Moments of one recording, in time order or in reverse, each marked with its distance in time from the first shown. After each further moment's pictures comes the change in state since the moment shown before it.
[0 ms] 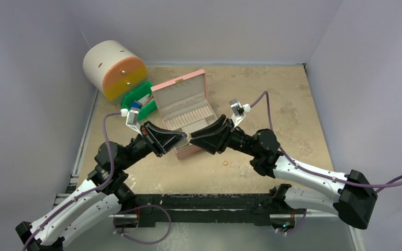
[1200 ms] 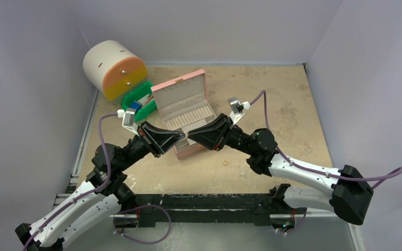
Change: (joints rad) left arm 0.000 -0.026 -0.004 0.018 -0.014 -0.001; right arm 0.000 0.071 0.011 0.129 0.030 0.083
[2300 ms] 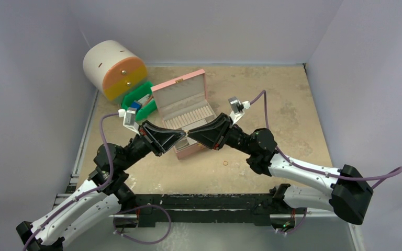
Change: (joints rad) left arm 0.000 0.022 -0.016 0.053 -0.007 -0.008; right arm -0.001 0.005 -0.001 0.000 0.017 0.006
